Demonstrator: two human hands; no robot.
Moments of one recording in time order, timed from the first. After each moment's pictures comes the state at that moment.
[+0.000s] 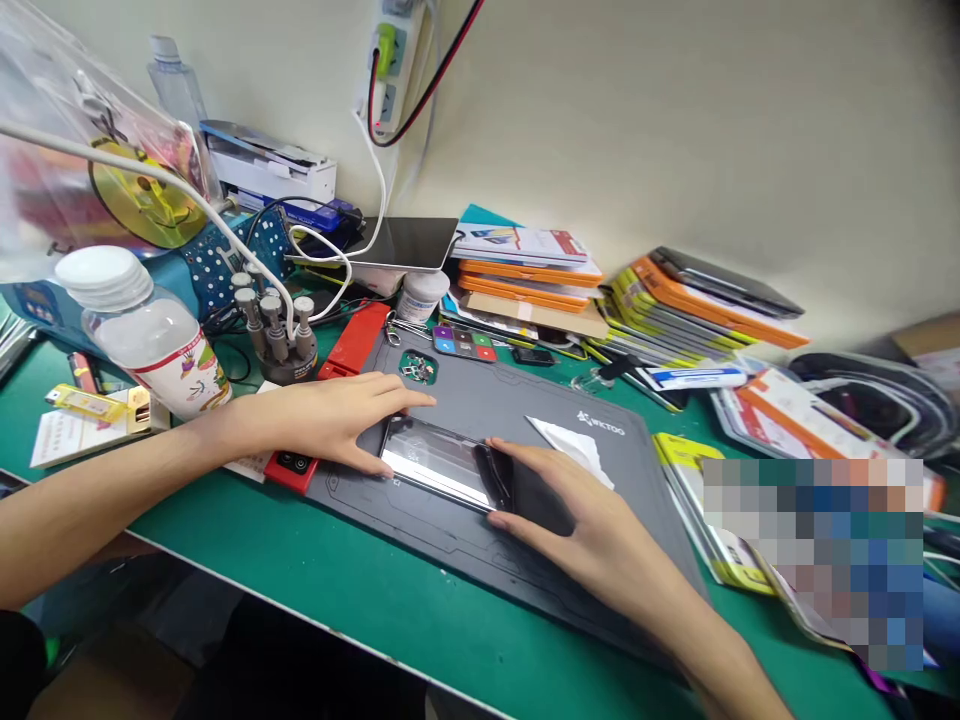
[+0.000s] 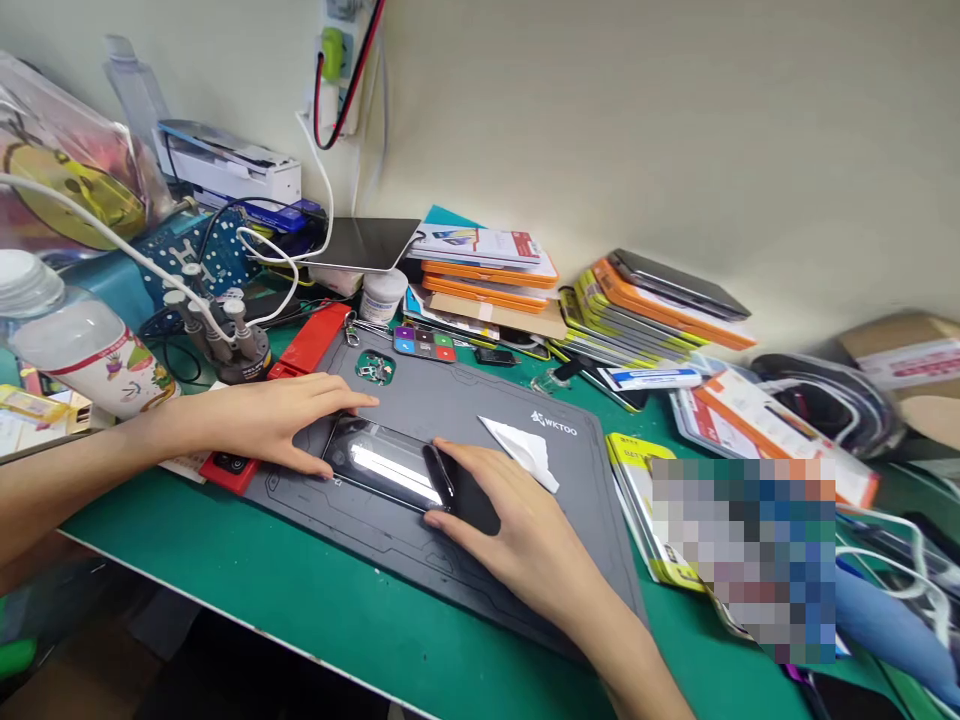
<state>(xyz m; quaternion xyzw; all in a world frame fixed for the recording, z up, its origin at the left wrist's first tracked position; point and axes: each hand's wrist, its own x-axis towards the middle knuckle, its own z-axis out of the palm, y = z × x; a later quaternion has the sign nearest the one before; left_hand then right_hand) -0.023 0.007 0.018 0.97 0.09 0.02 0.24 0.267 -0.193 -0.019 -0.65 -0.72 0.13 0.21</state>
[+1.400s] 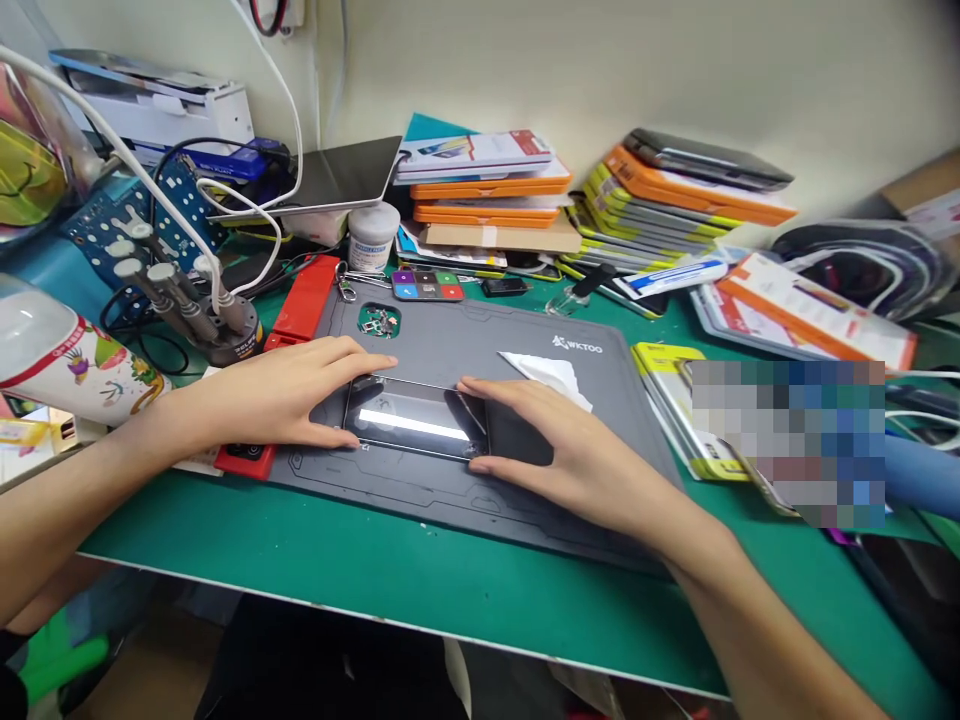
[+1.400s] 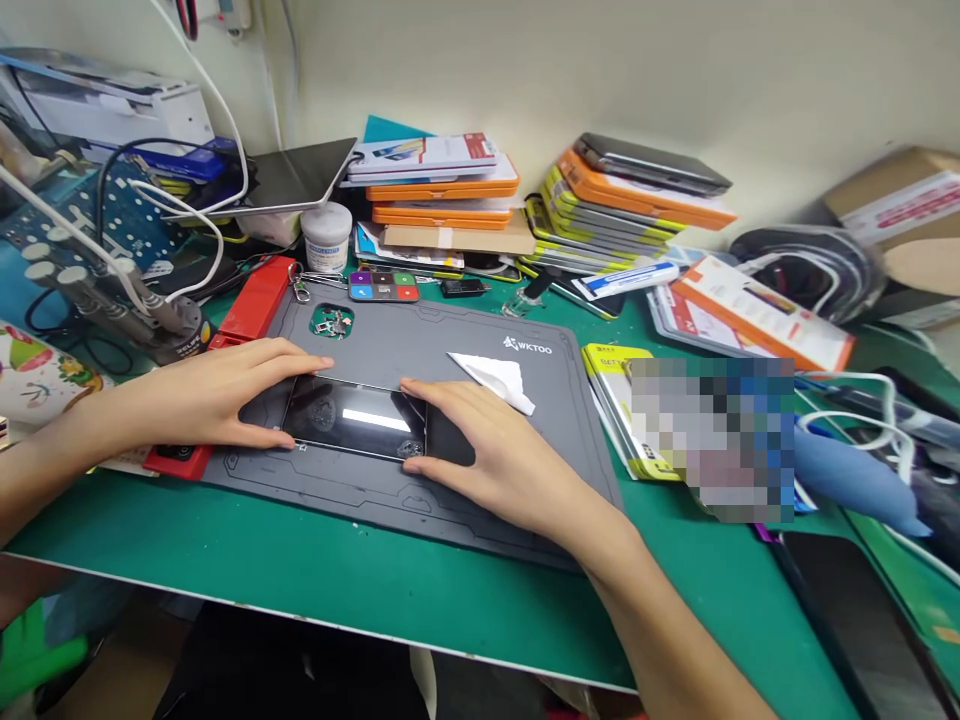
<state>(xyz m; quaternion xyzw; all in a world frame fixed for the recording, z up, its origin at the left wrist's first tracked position) -0.017 0.011 0.020 0.98 0.09 -0.01 0.17 0.275 -0.190 -0.010 -0.63 -0.73 0.17 0.20</state>
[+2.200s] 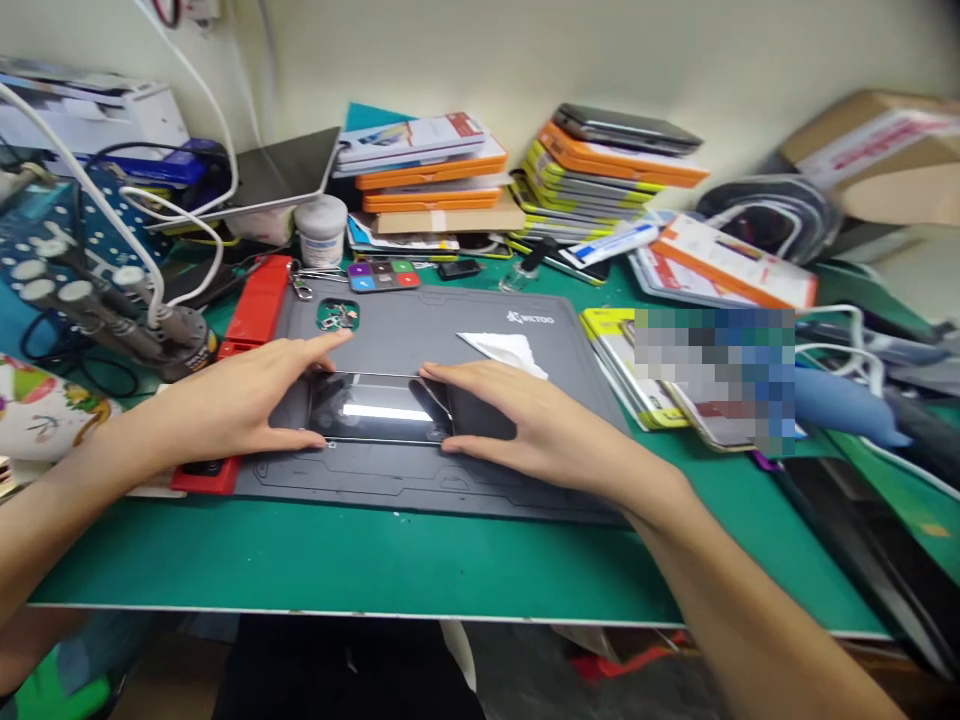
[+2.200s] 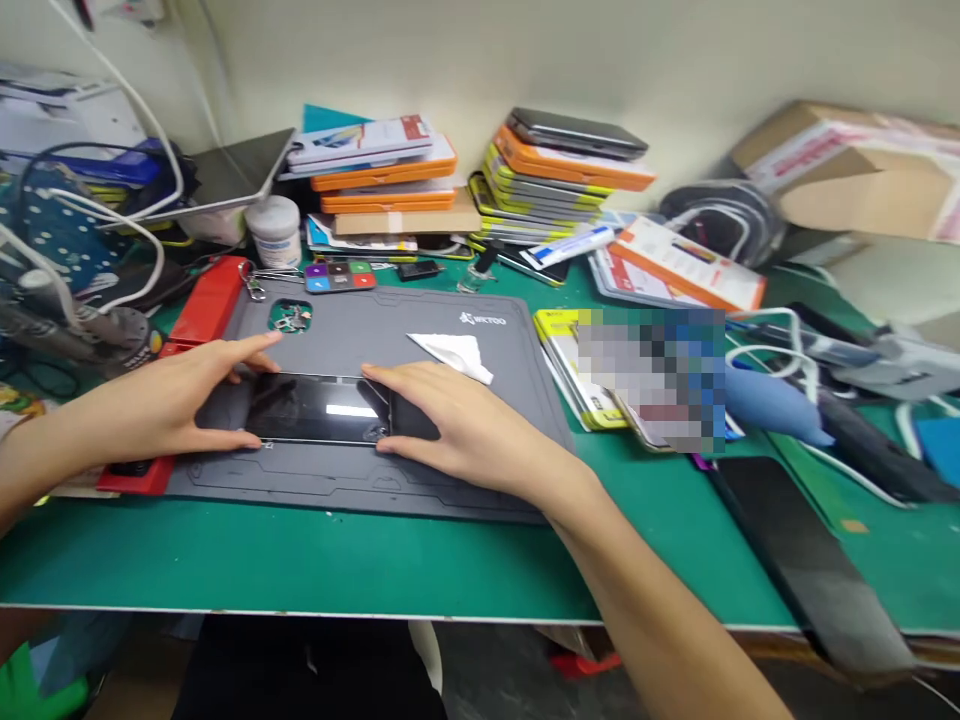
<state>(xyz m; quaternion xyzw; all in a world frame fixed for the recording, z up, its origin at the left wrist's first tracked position) -0.015 0.015 0.023 0.97 0.13 -0.01 0.20 0.277 -0.188 0.002 -0.62 -0.74 0.18 0.19</state>
